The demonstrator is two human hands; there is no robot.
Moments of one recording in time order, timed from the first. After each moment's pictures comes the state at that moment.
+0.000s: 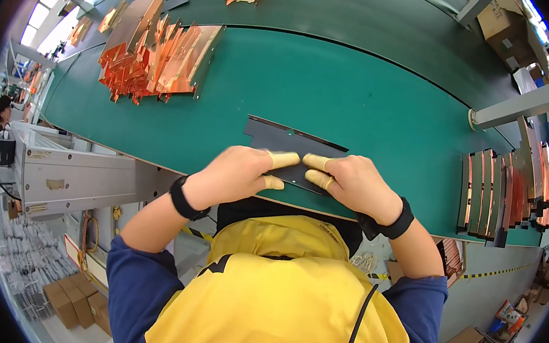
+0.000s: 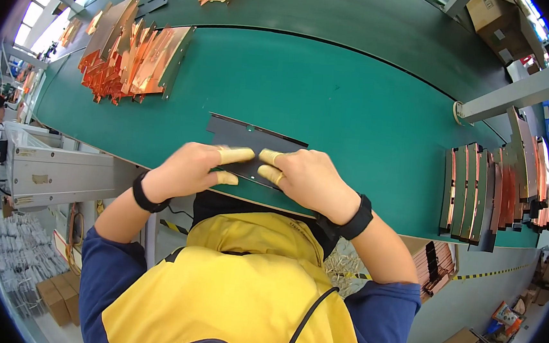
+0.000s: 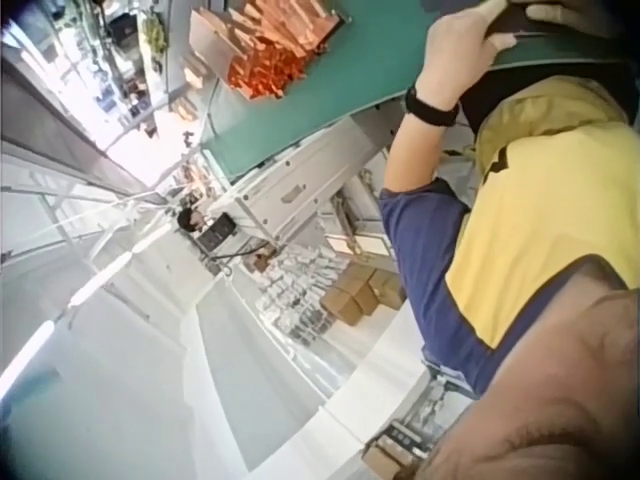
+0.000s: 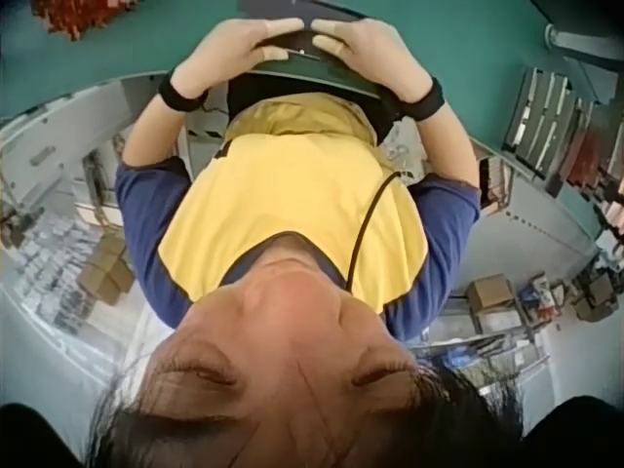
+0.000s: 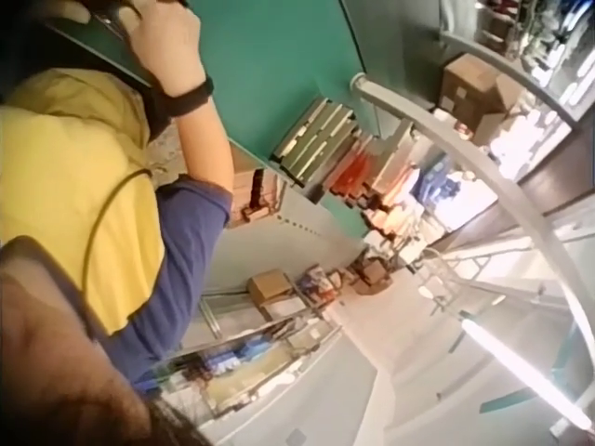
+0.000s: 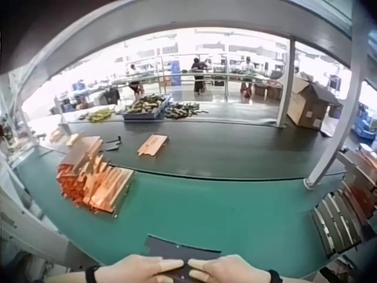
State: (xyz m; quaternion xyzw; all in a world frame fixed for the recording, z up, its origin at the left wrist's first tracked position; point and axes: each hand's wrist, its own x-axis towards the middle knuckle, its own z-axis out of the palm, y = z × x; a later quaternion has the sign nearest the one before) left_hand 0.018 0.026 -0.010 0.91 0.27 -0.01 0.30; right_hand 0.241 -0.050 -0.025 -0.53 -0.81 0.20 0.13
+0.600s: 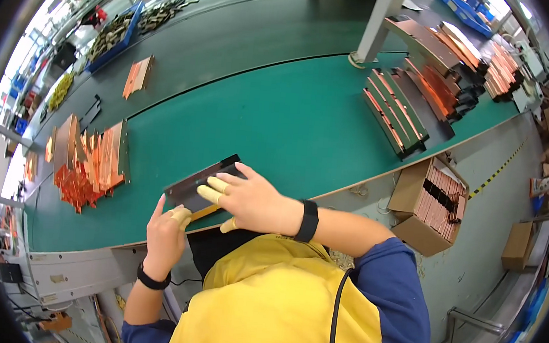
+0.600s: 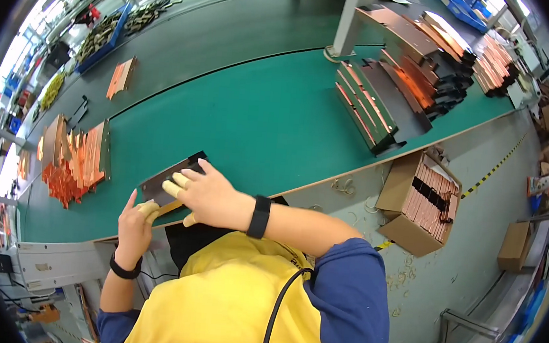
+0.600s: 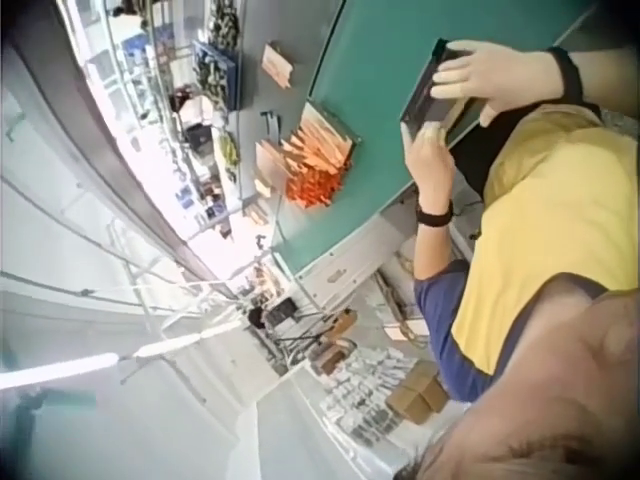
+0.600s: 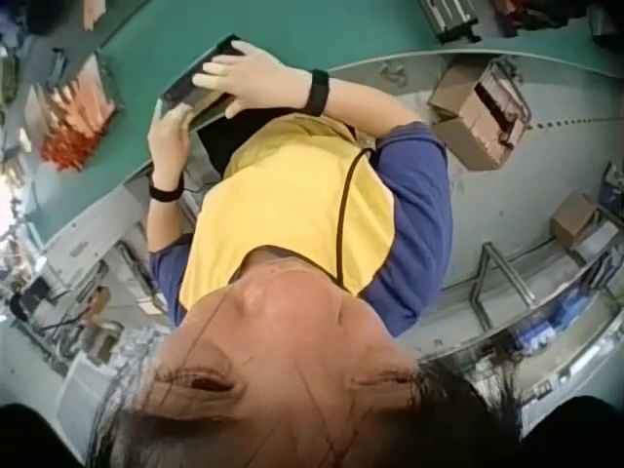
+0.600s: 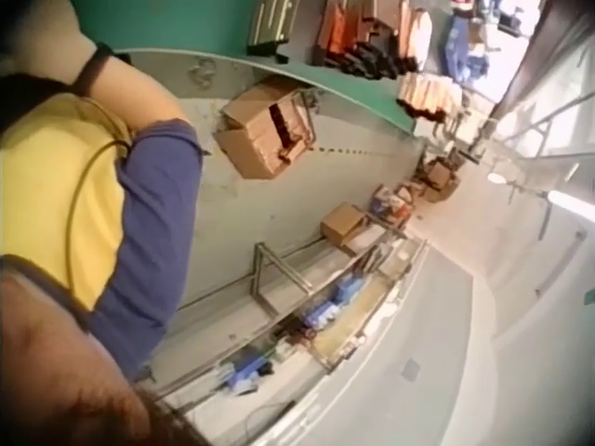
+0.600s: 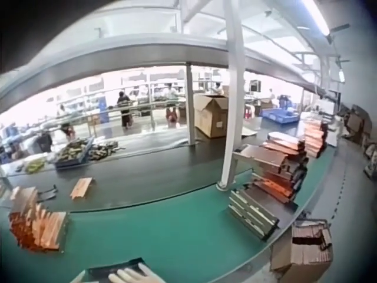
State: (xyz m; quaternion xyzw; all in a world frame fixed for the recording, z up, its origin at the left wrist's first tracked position) left_hand 0.058 -0.047 0.006 0.96 0.22 0.16 0.07; right_hand 0.281 -0.135 -0.004 -0.55 -0.81 0.03 0.22
